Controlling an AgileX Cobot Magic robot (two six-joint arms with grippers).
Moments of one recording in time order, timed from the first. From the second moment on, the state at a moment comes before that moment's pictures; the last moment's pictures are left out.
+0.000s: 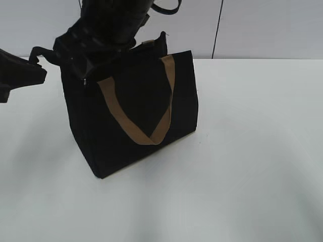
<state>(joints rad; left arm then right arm) -0.07 1.22 -0.73 -1.17 0.59 1.58 0.78 2.00 -1.91 0.26 1.00 -0.28</state>
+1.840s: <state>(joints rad) -0.07 1.22 -0.73 -1.17 0.59 1.57 0.80 2.10 -1.91 0.20 0.91 -0.06</state>
